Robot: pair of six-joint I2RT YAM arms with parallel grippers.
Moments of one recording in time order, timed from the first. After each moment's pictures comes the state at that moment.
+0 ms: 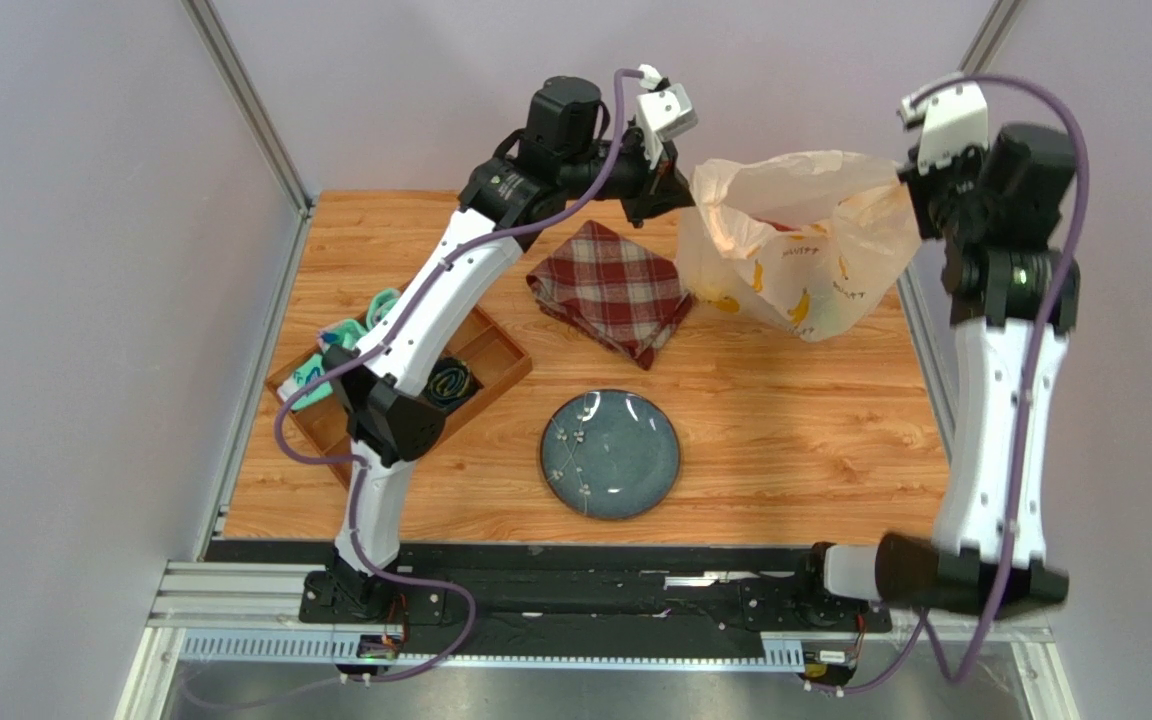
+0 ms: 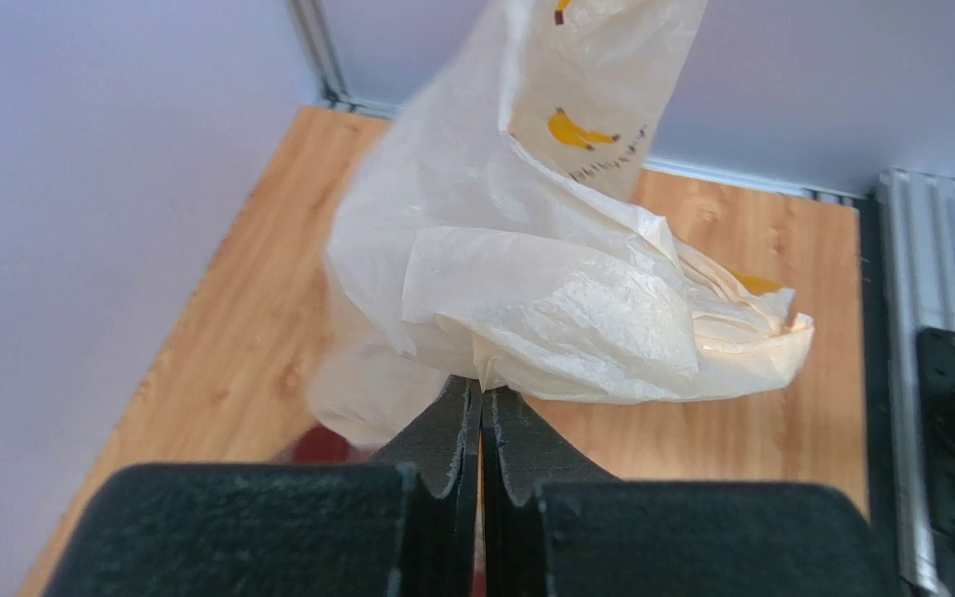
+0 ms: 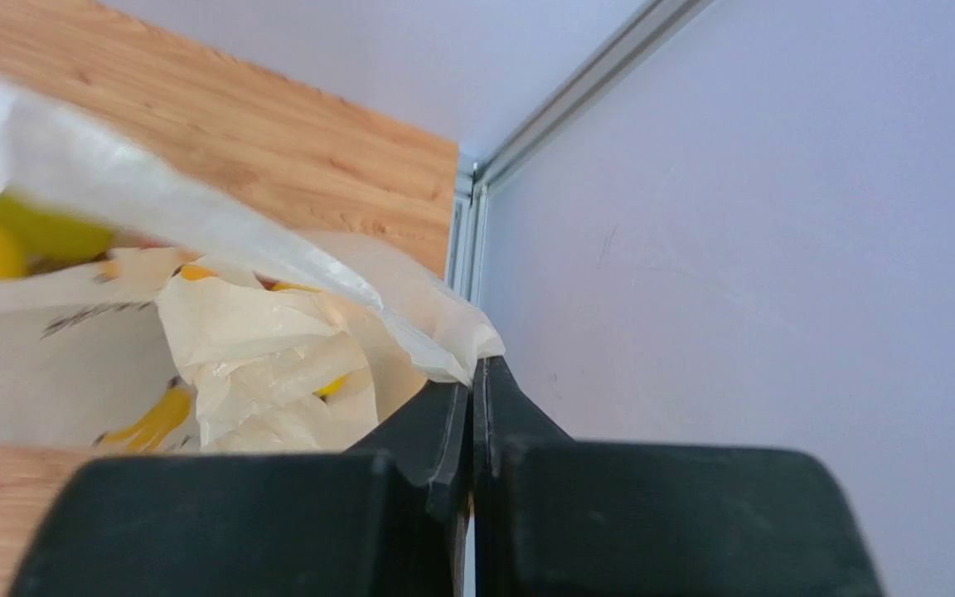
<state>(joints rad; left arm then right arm) -0.67 2.14 2.55 -0.63 0.62 0.19 -0.18 1.43 1.91 -0.79 -0.05 -0.54</state>
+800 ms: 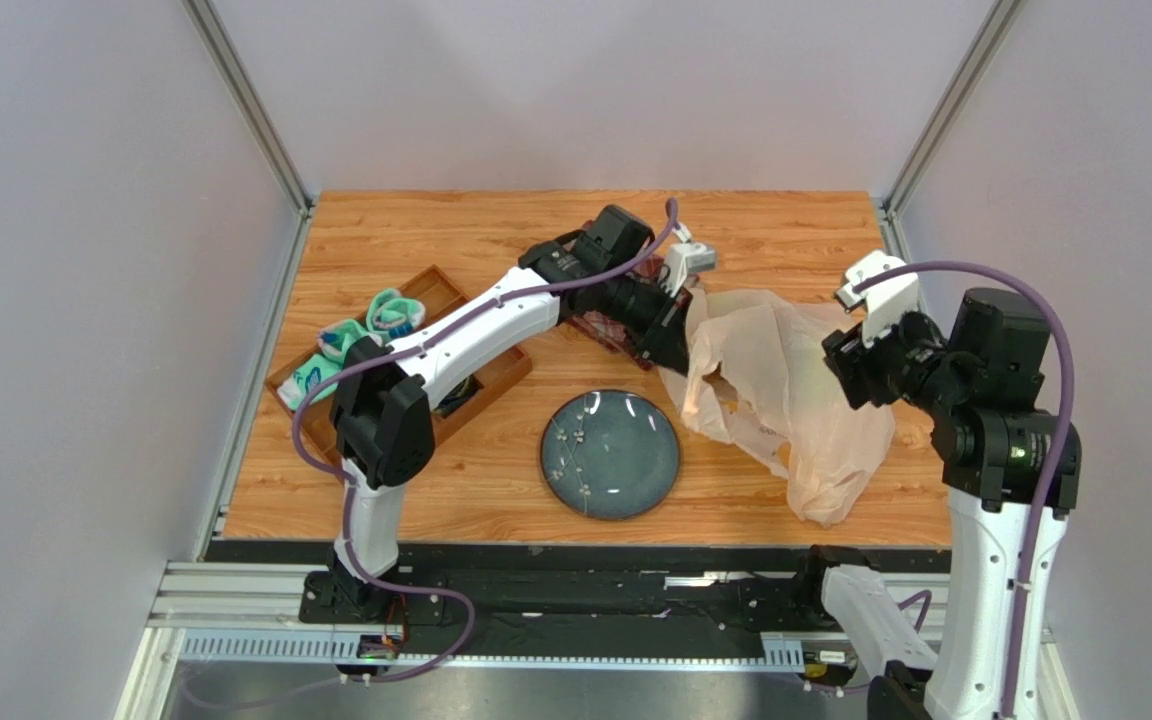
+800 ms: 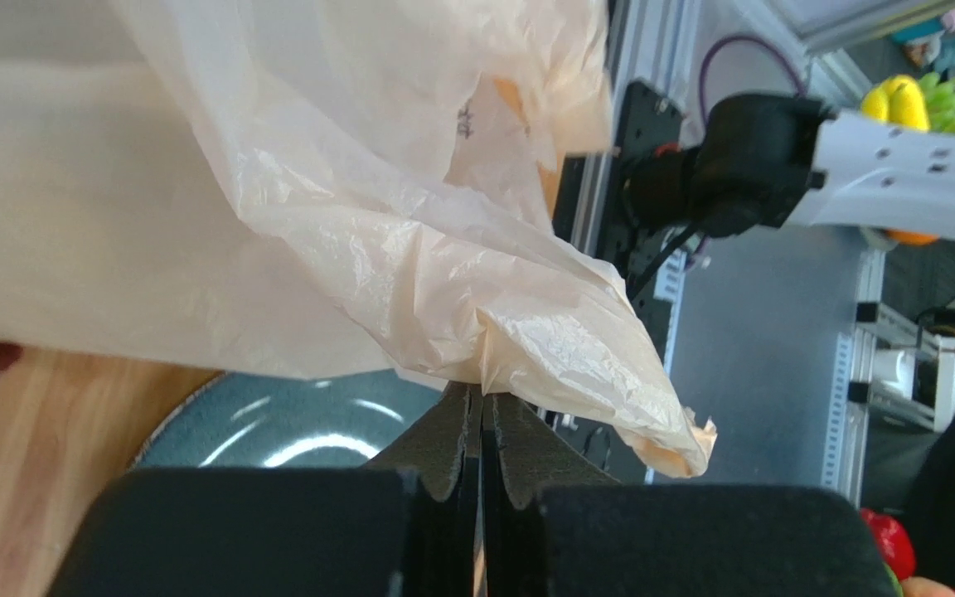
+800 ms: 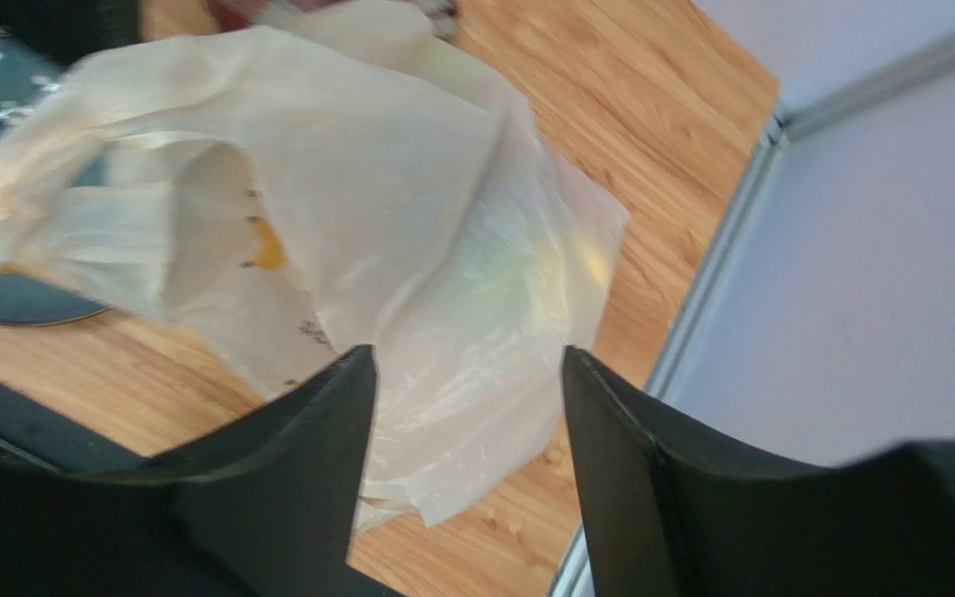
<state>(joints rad) -0.79 1.99 1.83 -0.69 0.80 -0.05 -0.14 0.87 1.41 -1.12 -0.37 -0.65</state>
